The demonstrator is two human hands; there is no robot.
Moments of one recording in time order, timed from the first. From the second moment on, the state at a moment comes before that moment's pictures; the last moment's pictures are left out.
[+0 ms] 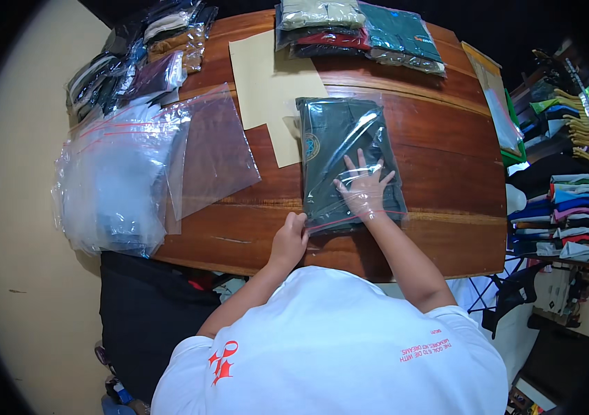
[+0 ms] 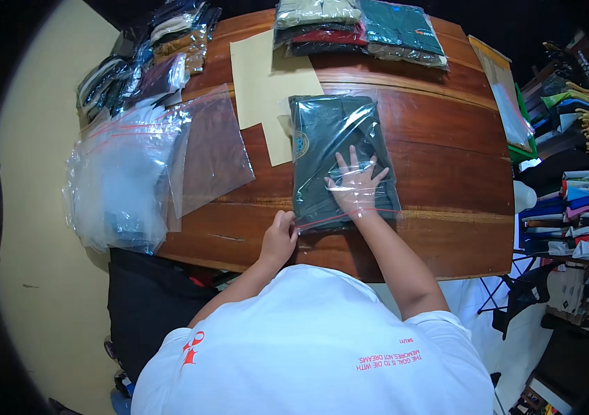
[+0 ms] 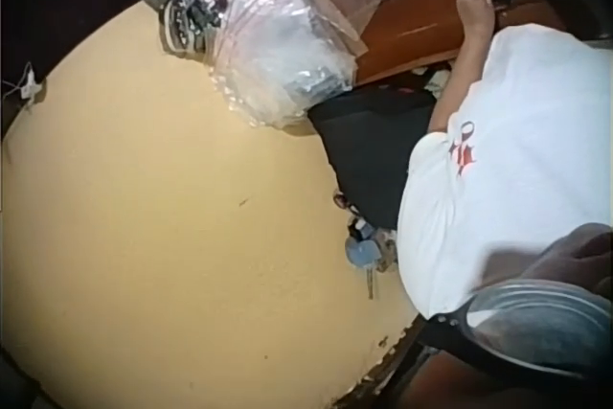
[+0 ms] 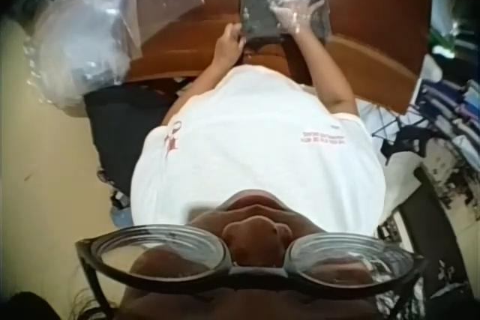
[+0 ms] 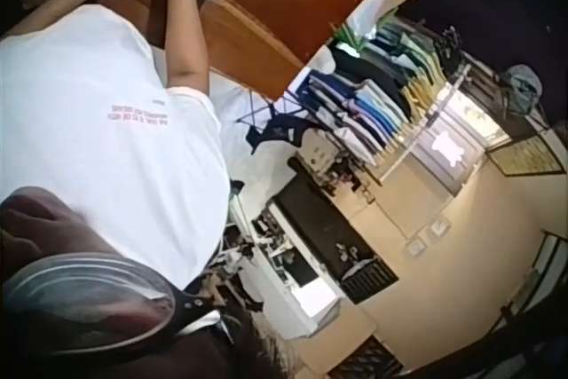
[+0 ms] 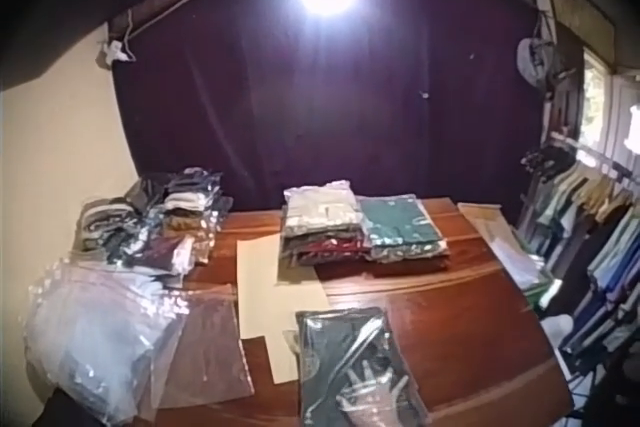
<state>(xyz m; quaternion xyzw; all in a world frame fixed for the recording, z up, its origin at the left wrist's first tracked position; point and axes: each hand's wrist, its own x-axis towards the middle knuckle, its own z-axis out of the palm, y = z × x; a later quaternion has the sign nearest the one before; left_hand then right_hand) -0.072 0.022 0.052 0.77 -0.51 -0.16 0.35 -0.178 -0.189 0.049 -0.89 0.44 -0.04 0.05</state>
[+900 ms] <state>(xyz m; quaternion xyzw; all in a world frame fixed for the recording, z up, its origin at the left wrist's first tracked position) -0.064 0.036 0.070 0.66 -0.63 -0.19 0.37 -0.190 -0.193 0.050 -0.92 0.35 -0.18 0.01</state>
